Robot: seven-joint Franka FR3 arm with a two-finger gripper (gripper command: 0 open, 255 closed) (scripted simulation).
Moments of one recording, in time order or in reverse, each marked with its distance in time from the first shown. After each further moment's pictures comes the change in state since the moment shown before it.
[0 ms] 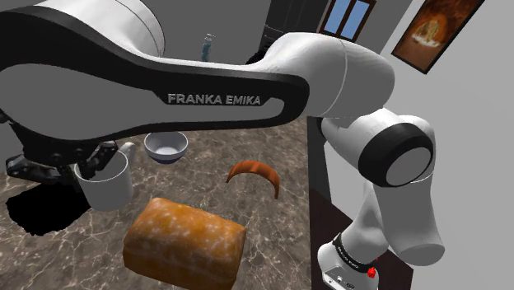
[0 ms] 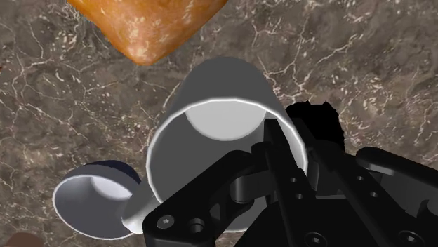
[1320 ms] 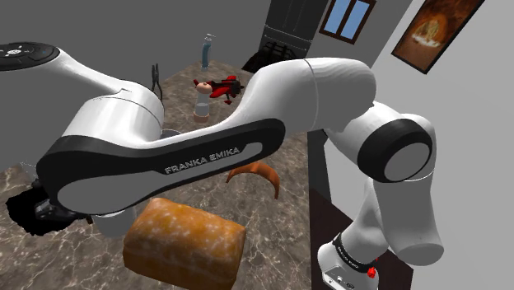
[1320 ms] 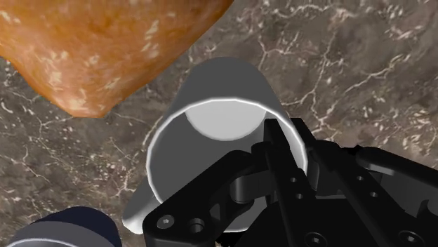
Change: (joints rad) arm -0.028 -0.013 -0.003 -0.290 -0.008 0.273 0.038
